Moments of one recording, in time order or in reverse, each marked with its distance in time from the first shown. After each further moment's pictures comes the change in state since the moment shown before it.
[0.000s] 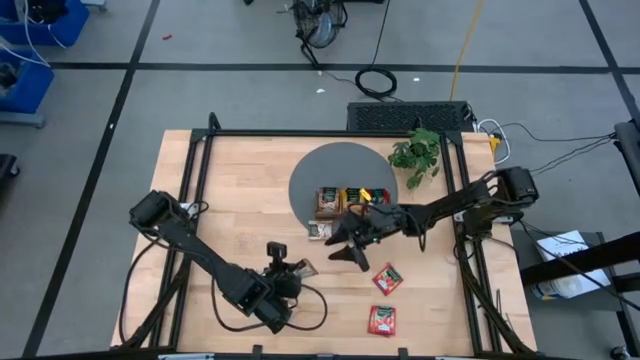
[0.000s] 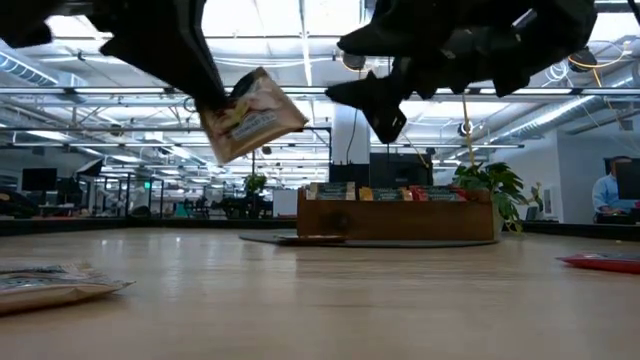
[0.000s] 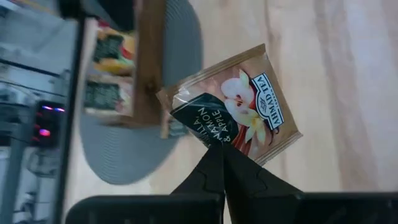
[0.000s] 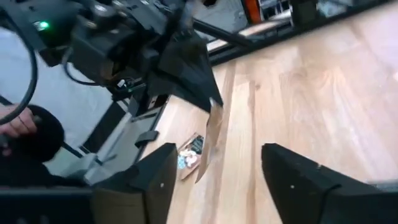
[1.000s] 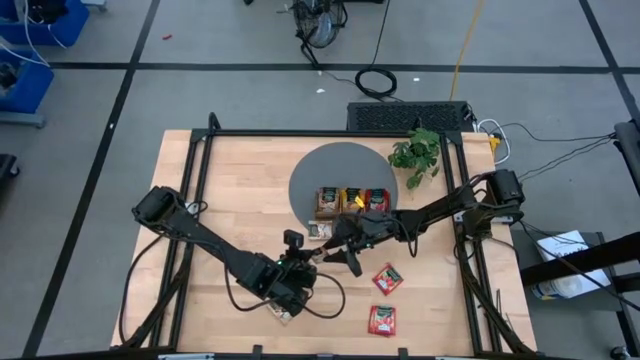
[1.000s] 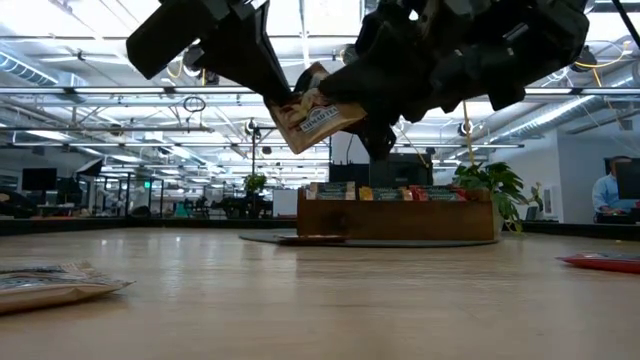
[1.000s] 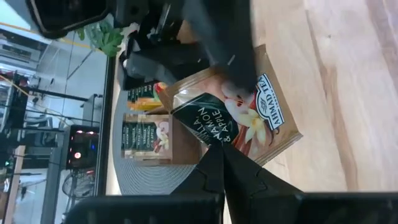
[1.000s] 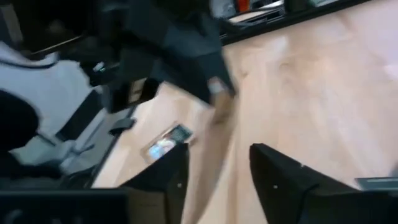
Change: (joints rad) left arm 0.110 0.000 0.001 0.197 -0.063 0.312; right arm 0.024 0.106 0.035 0.025 0.080 -0.087
